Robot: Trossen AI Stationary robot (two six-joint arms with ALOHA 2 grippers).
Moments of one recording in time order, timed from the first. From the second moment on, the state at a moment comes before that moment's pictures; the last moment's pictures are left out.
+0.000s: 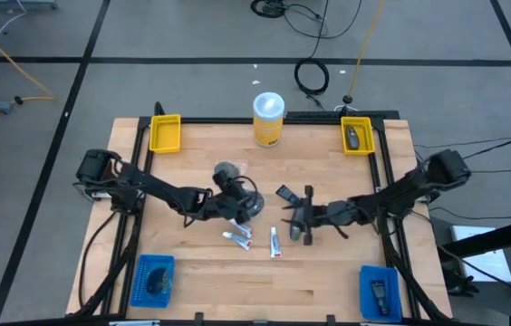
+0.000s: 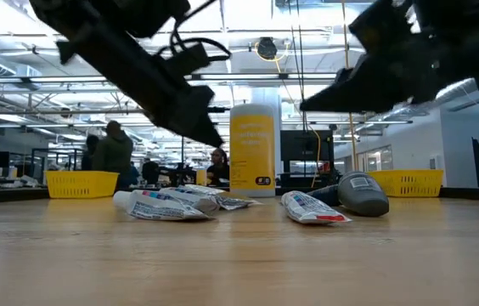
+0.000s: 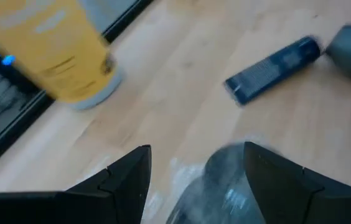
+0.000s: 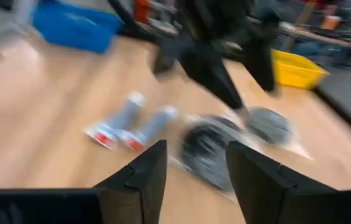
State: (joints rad) left arm -0.18 1.66 0.82 0.10 -0.71 -0.24; right arm 0.30 1.49 0.40 0.83 0.39 -0.12
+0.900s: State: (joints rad) left arm -0.32 1.74 0.79 -0.02 -0.09 -0.30; right arm 0.26 1.53 0.40 0.85 0.26 -0.17
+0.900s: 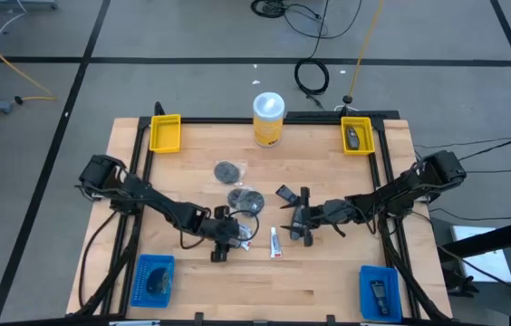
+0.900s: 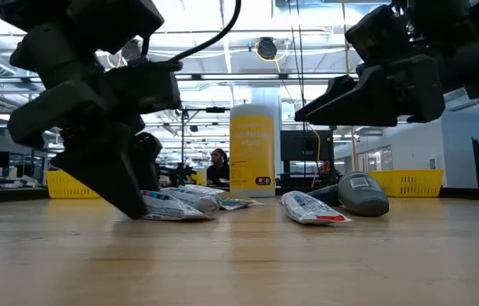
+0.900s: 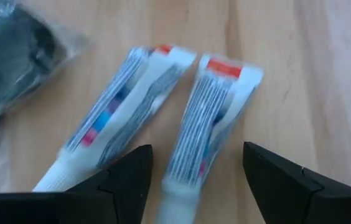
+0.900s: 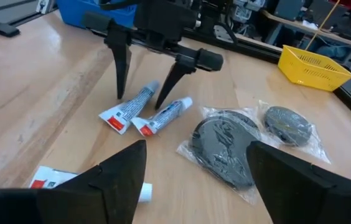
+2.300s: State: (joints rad) left arm 0.43 1.14 0.79 -0.94 -0.81 -0.69; right arm 0.26 1.53 0.40 0.84 0.26 -0.16
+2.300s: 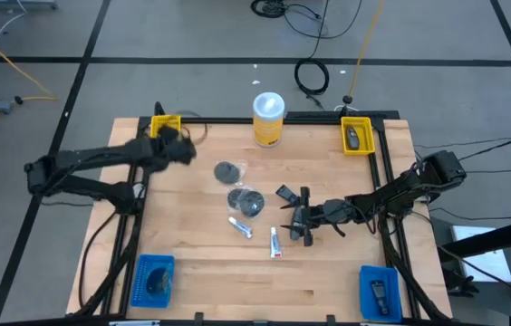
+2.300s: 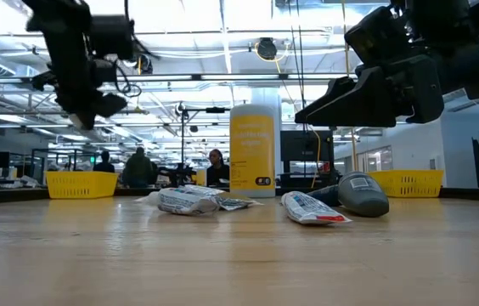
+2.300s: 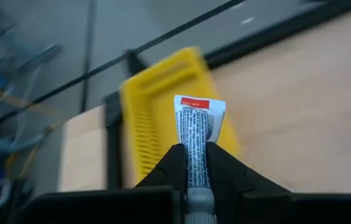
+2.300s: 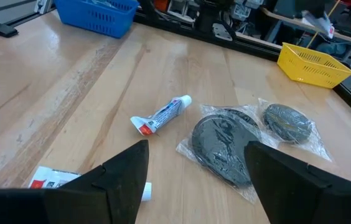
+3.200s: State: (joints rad) left arm 0.84 1.34 0.68 -0.44 -0.68 -0.44; right arm 0.26 1.53 0.40 0.81 0.26 -0.14
